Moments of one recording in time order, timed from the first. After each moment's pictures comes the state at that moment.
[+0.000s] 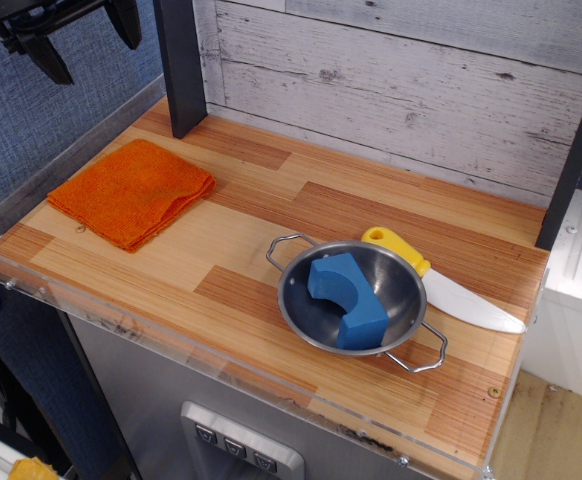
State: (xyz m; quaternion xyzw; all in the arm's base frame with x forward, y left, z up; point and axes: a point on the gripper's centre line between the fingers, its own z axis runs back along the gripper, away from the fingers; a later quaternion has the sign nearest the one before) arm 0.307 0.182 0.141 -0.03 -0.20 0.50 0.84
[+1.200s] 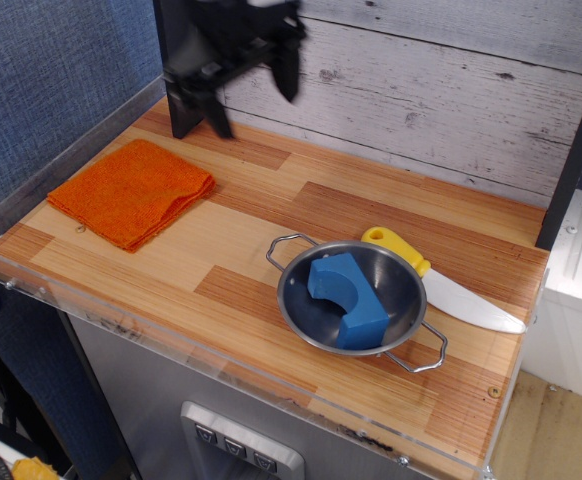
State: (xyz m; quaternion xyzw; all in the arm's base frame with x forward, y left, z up) arm 0.341 0.050 0.106 -0.07 -0.16 0.47 0.87
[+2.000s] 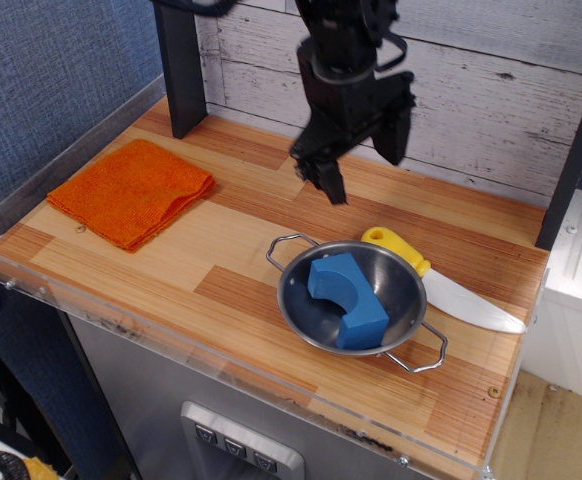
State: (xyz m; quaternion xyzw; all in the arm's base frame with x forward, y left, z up) arm 0.368 -0.017 0.055 -0.09 -0.13 0.51 0.84
